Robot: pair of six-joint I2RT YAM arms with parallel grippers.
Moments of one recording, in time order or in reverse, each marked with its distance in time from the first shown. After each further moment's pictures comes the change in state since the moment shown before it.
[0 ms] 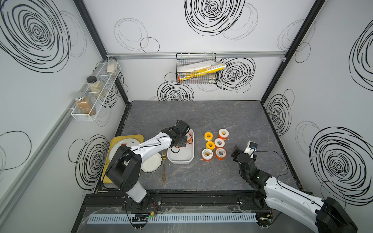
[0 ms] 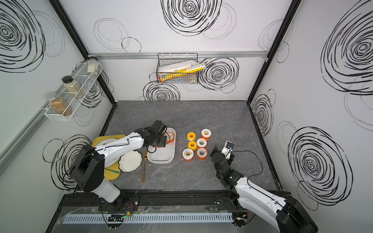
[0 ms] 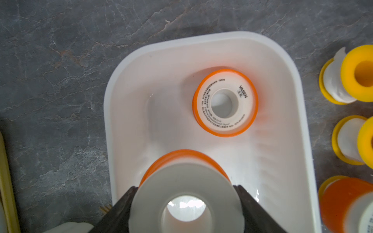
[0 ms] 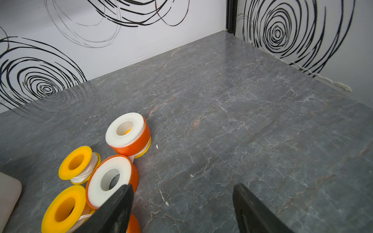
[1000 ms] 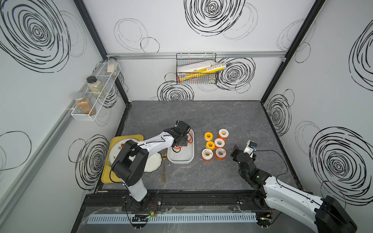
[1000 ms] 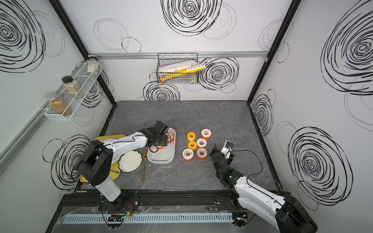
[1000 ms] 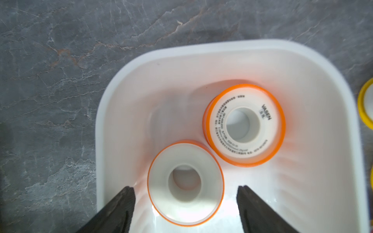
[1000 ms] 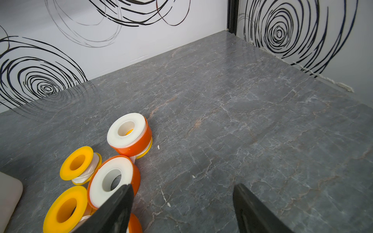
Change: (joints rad) left arm 0.019 0.069 -0.003 0.085 -0.037 -0.024; right arm 0.000 0.016 0.011 0.006 -0.003 0.000
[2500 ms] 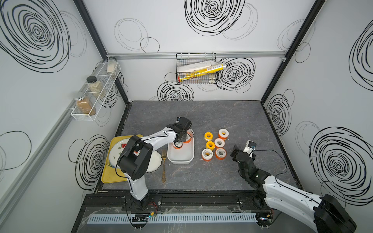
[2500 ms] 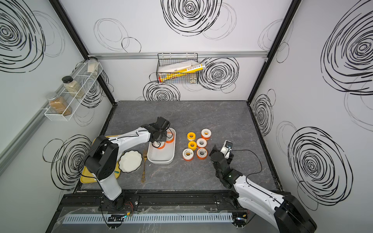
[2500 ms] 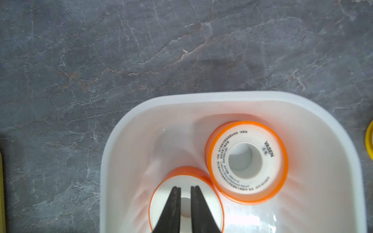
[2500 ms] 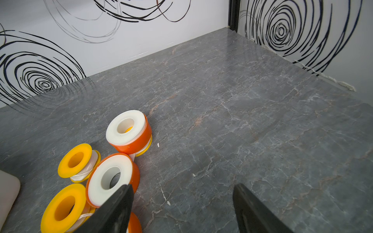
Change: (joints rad) left arm 0.021 0.105 0.117 -0.029 -0.035 0.003; right arm -0.003 0.023 0.006 0.000 -0.009 0.000
